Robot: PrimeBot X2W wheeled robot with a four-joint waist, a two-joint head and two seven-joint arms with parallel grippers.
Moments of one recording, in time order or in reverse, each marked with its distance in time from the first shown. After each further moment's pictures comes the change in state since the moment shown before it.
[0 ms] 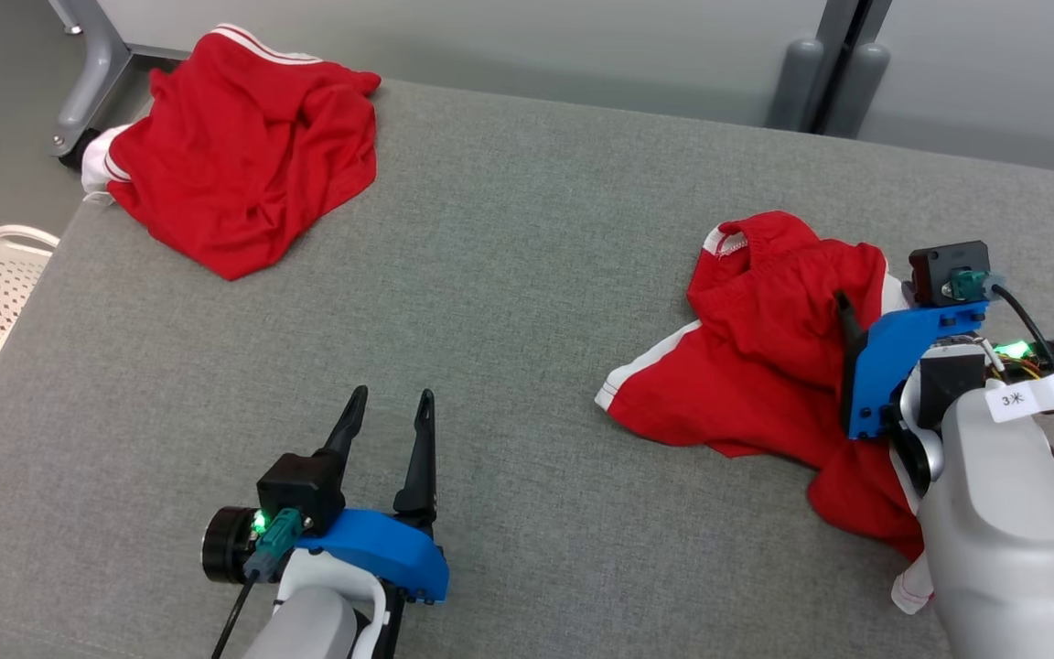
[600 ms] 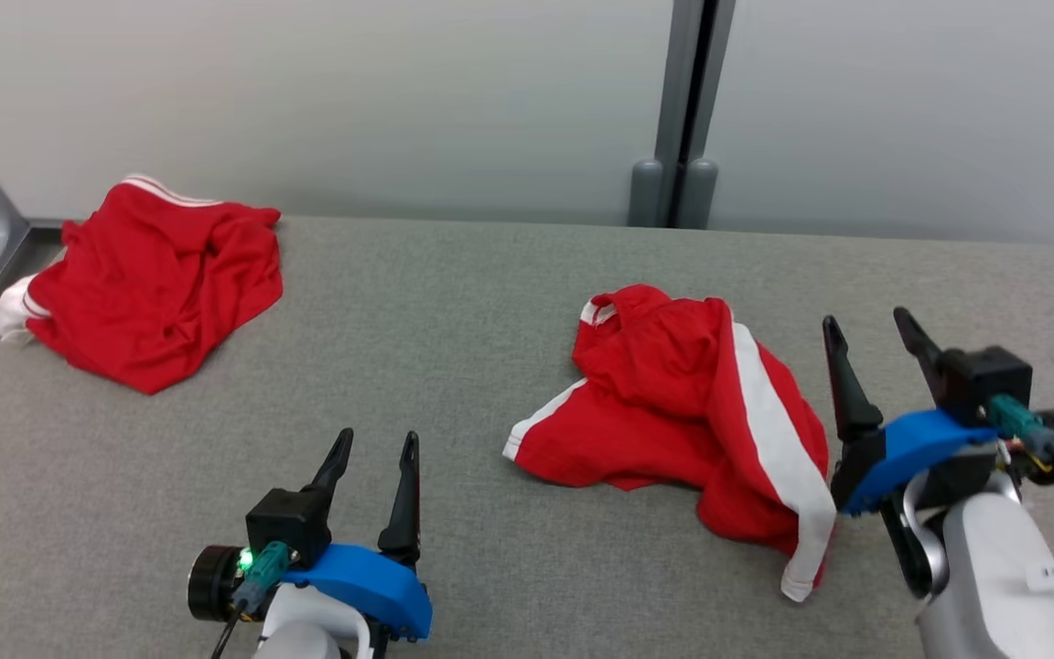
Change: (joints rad) left arm 0.055 0.064 -0.047 0.006 -0.058 0.029 0.000; right arm 0.341 -0.001 0.132 -0.375 0.220 0.000 -0.259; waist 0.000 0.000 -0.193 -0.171
